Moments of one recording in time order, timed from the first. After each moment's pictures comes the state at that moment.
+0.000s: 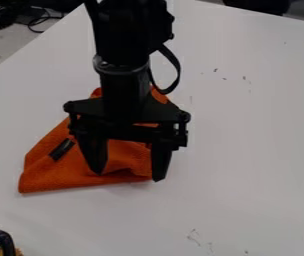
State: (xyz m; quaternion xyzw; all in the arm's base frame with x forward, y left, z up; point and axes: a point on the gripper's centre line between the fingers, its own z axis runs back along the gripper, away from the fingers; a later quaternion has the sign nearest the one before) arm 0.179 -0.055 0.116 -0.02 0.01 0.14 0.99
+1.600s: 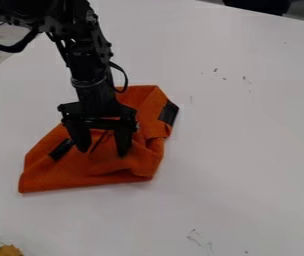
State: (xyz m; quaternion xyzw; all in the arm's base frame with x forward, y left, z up) arm 0.255 0.040 0.024 -0.03 0.00 0.11 0.99
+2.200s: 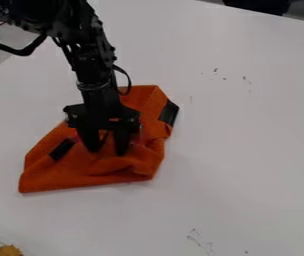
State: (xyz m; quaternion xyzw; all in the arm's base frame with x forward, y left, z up) arm 0.265 0.036 0.013 -0.04 -0.01 0.10 0.99
